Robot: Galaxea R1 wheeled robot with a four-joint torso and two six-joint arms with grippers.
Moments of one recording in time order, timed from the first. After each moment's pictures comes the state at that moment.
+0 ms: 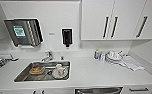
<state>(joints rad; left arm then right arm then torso) 1.45 2.26 -1.68 0.02 -0.24 0.04 -1.41 2.48 -1.80 -0.01 0.05 0.03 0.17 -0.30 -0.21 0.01</state>
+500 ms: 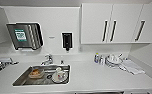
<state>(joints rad) 1.38 2.05 -1.41 0.01 -0.28 0.04 -1.38 2.46 -1.78 -0.01 0.04 0.04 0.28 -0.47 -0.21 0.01</state>
